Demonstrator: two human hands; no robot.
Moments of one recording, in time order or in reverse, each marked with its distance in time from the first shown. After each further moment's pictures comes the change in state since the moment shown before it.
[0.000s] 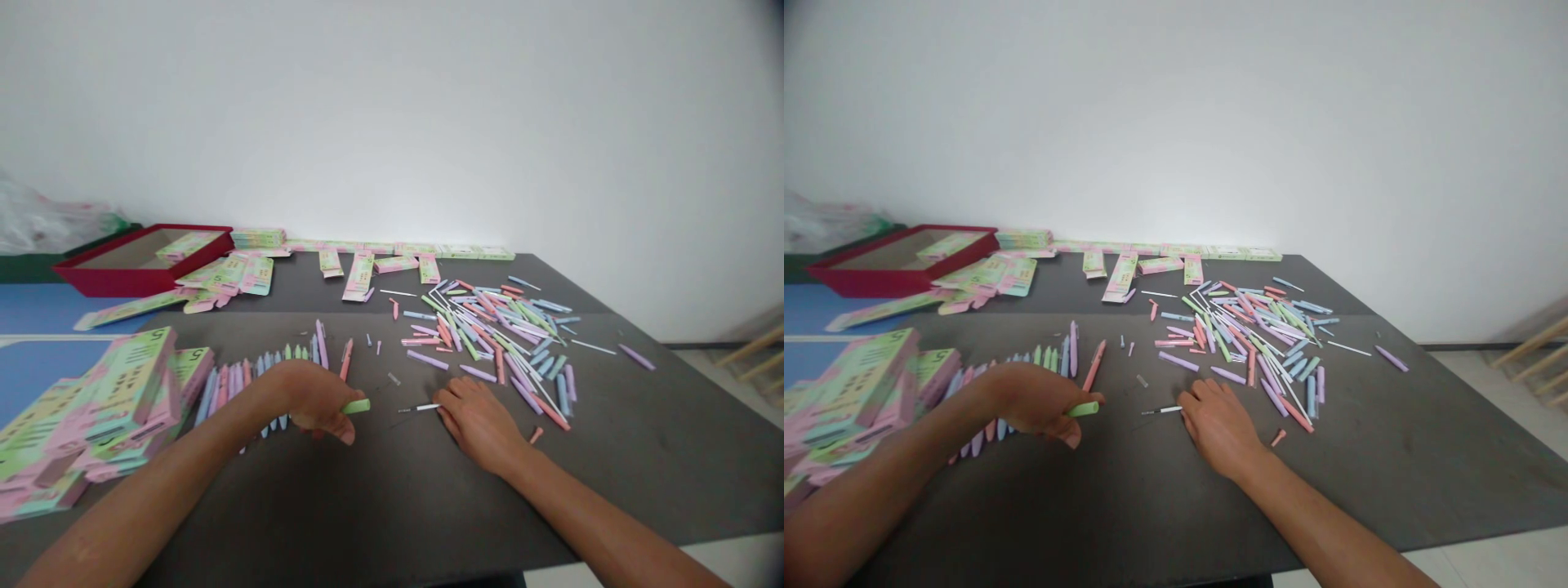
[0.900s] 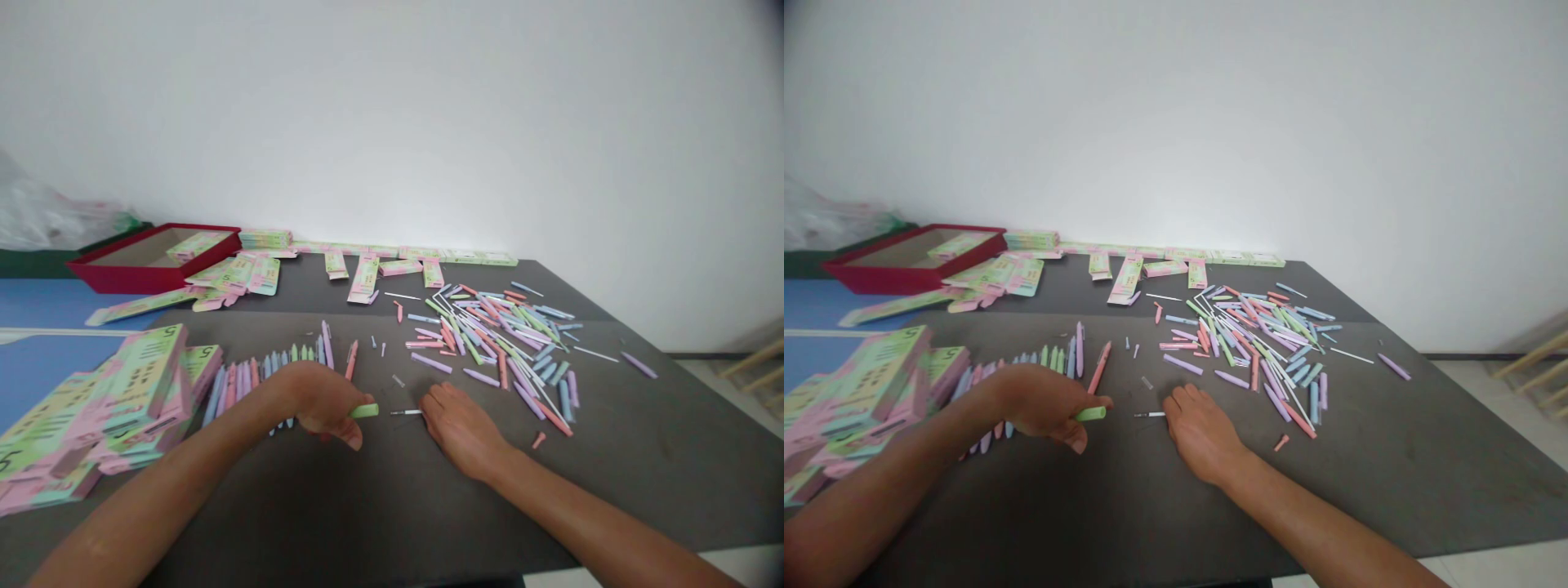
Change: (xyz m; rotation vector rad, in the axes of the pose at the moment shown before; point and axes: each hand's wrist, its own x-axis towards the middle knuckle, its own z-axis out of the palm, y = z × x) left_hand -0.008 0.008 -0.003 0.084 0.040 0.013; right_hand 0.015 -0.022 0.007 -0.056 0.009 -0.105
